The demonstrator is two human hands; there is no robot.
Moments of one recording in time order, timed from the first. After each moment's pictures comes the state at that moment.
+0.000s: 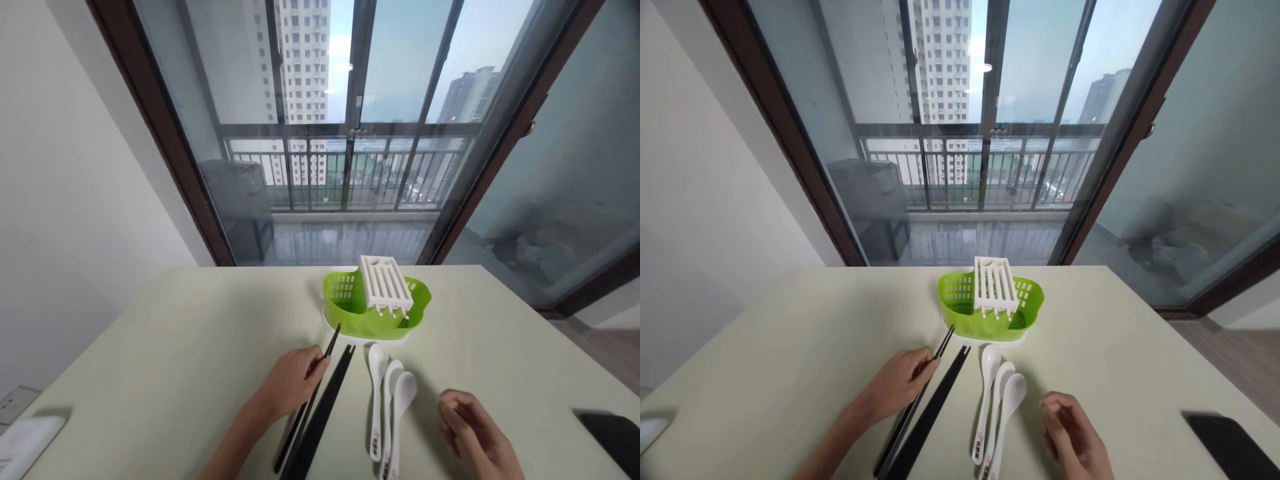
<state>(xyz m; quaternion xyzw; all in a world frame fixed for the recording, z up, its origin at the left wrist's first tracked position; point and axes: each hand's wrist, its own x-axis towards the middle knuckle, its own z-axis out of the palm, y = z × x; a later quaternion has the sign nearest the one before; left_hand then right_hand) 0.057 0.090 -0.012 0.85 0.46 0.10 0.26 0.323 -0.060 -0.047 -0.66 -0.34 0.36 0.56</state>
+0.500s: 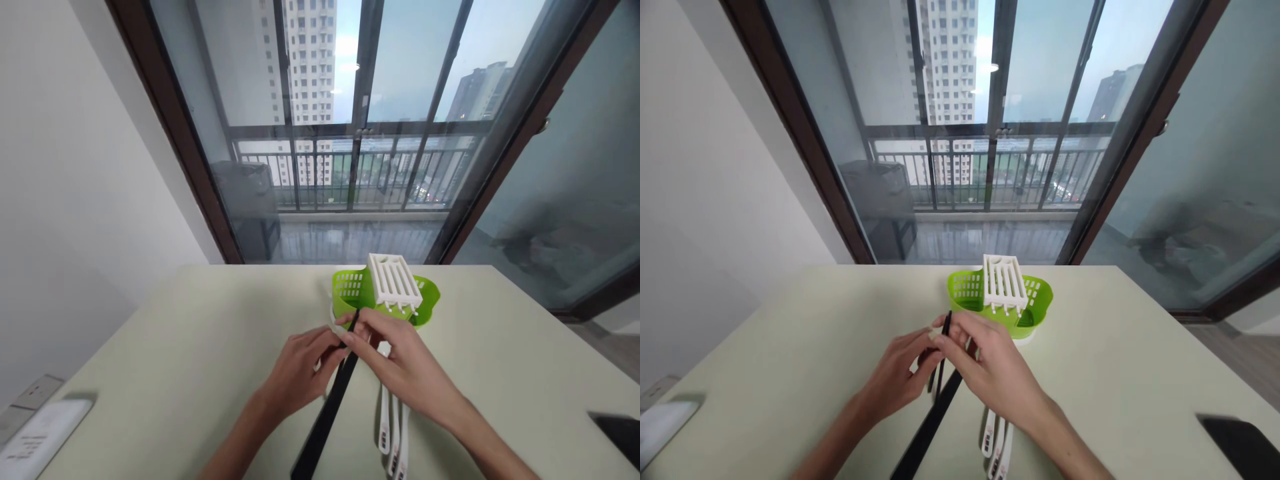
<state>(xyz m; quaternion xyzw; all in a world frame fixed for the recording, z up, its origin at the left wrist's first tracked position) 0.063 0.081 0.029 0.88 0.29 0.35 0.16 0.257 0.042 0.077 -0.46 -0.72 0.29 0.43</state>
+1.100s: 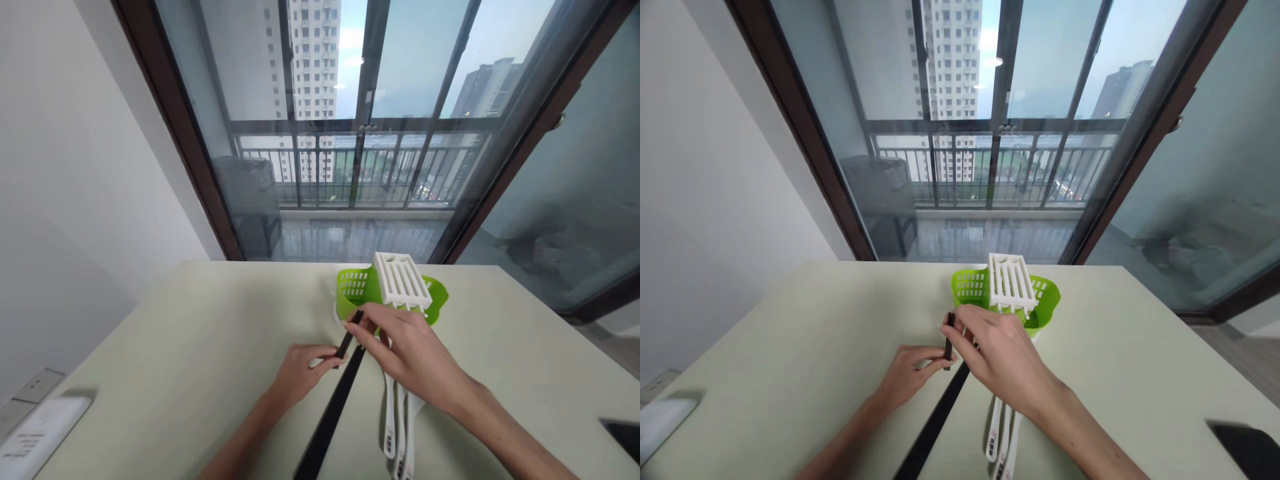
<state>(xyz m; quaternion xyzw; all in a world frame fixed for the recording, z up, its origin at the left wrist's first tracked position) 0.053 0.093 -0.037 0.77 0.43 0.28 0.39 0.267 0.051 0.087 -0.47 -0.80 0.16 0.35</state>
